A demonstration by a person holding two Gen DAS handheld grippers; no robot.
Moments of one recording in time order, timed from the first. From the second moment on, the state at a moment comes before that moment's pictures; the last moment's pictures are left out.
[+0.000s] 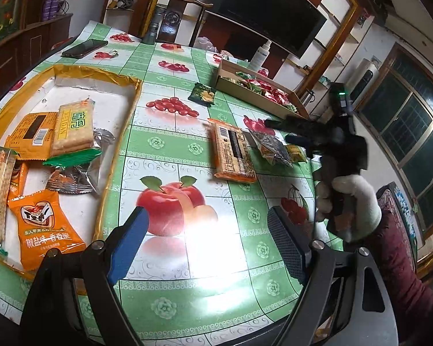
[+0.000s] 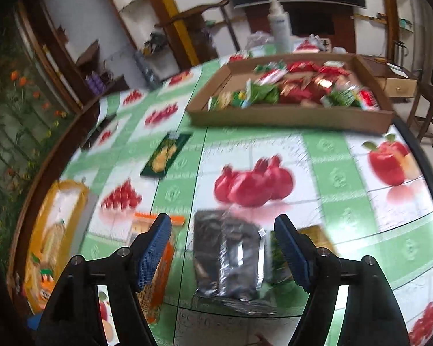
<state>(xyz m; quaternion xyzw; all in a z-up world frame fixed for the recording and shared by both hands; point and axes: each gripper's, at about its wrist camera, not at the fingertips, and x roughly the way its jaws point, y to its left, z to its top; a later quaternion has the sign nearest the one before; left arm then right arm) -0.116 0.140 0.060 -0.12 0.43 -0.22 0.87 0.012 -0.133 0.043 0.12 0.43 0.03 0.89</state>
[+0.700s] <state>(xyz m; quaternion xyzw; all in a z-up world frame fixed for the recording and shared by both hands) -0.036 0.052 0.039 -0.02 0.48 -0.21 0.85 -0.005 -0.135 0.017 0.13 0.39 0.04 0.91</state>
